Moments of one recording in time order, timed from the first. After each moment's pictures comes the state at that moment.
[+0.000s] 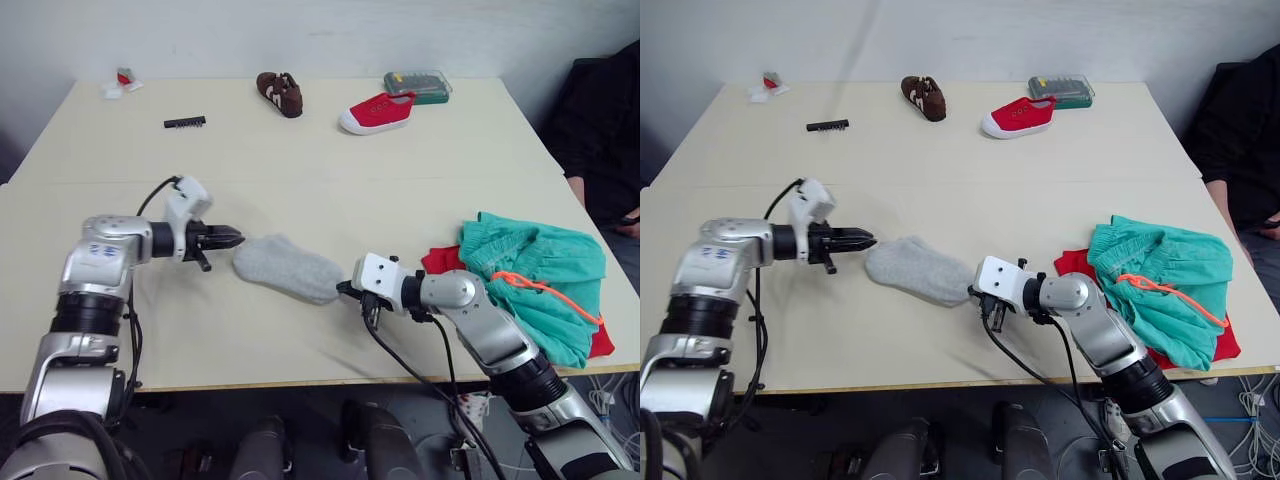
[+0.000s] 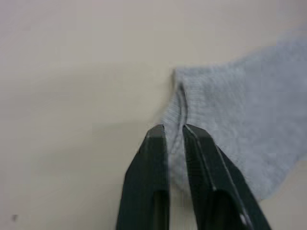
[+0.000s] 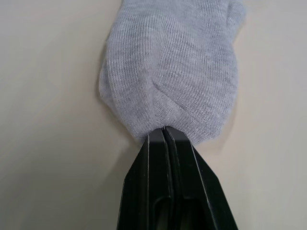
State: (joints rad) left arm -0.68 0.72 0.12 0.27 -0.28 0.75 -0.99; right arm -0.49 -0.49 0.37 -0.11 -0.01 0.36 0.85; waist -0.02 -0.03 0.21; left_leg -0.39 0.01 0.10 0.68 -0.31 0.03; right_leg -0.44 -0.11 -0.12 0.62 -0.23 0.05
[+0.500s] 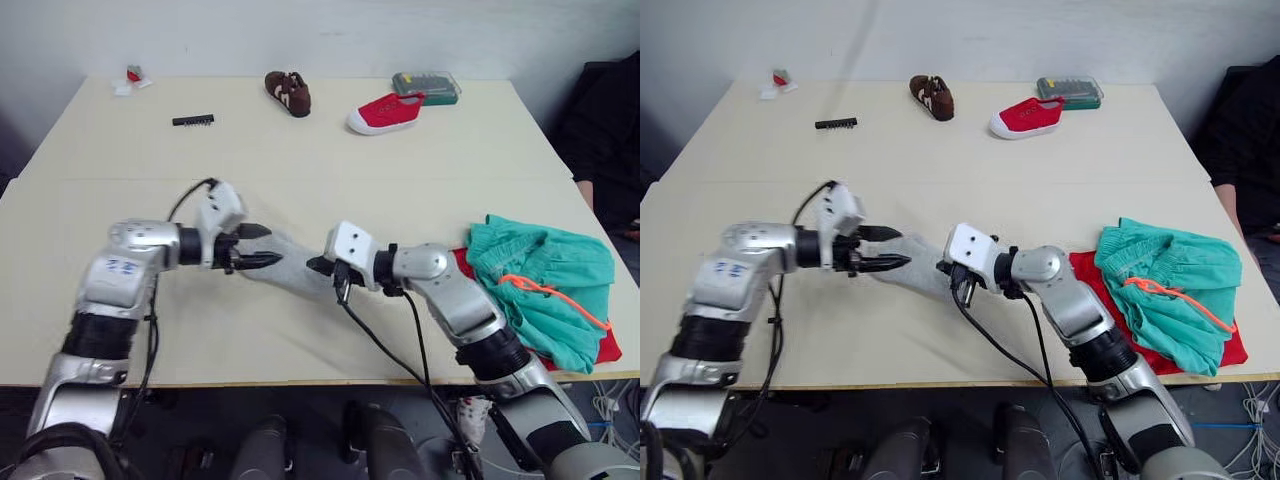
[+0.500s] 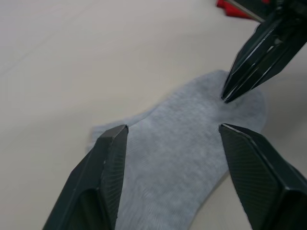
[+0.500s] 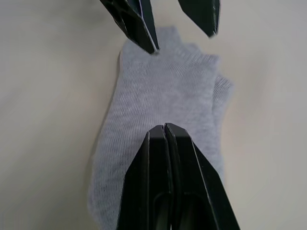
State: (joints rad) left arm -0.69 0.65 -0.14 0.17 -0.21 0.44 -1.07; right arm -0.67 -0.37 0.40 0.01 0.02 0.41 0.86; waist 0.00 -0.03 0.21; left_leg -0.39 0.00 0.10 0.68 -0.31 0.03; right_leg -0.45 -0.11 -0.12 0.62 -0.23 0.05
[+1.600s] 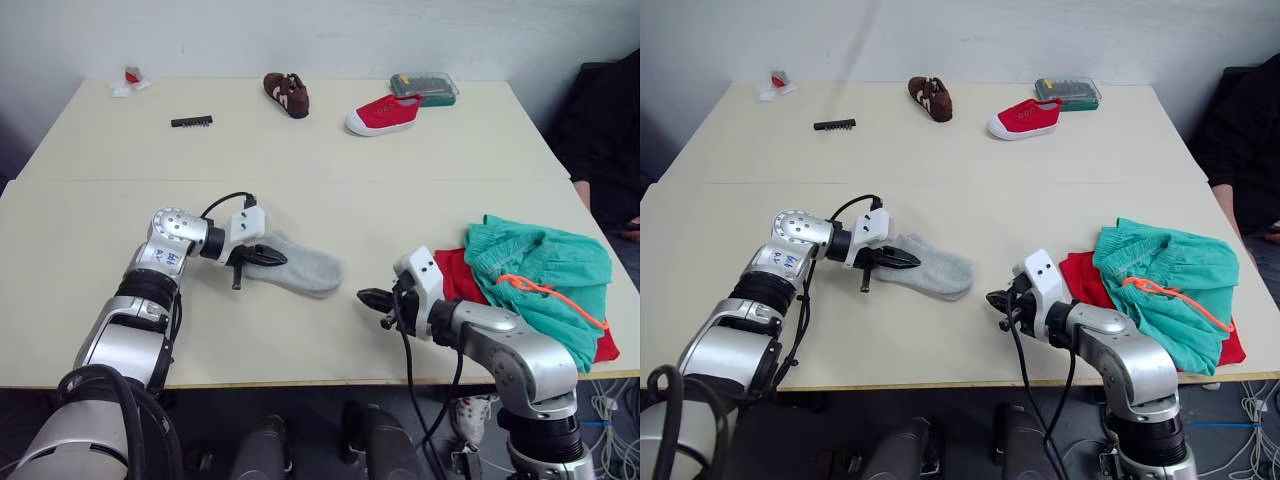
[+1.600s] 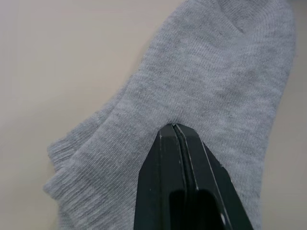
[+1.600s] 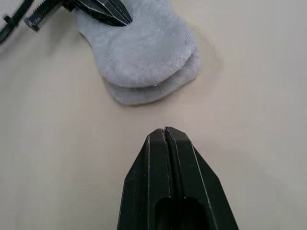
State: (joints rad) left arm -0.95 0.53 -0.20 0.91 0.02 -0.19 -1.28; right arm -0.25 -0.26 -0.07 -0.51 0.42 1.22 0.62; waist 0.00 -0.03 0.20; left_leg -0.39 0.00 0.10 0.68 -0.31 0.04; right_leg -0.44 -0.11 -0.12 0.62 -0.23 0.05
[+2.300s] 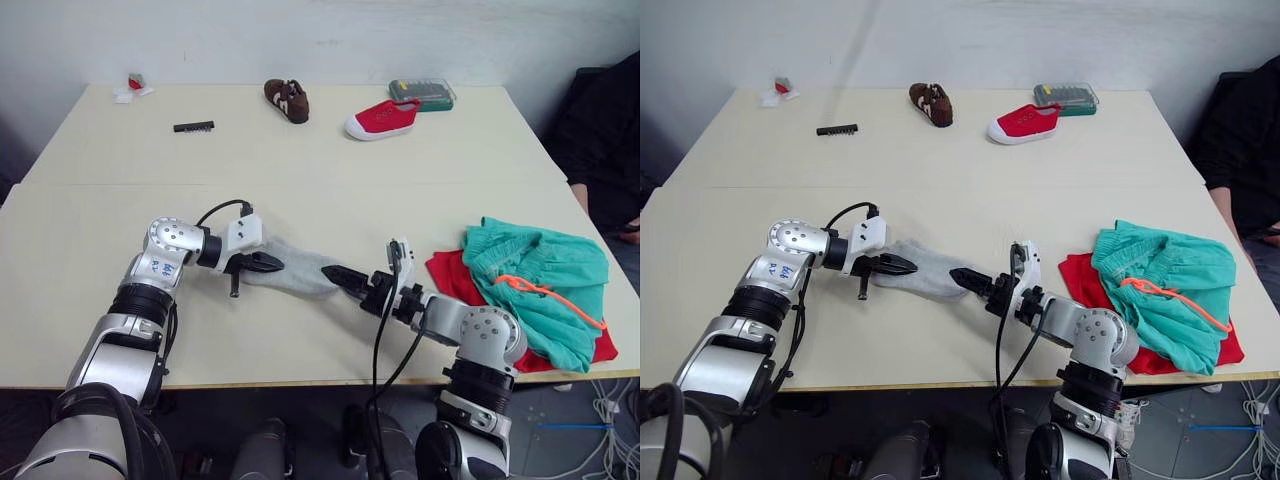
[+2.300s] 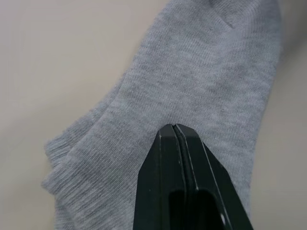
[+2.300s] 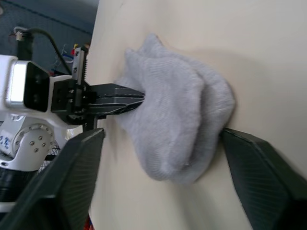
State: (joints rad) left arm -0.86 0.55 -0.19 0.76 0.02 -0.11 -1.25; right arm -0.51 0.15 -0.52 -0.14 0.66 1.47 0.28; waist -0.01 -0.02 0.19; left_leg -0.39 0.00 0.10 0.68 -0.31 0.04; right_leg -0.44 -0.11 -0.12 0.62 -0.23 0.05
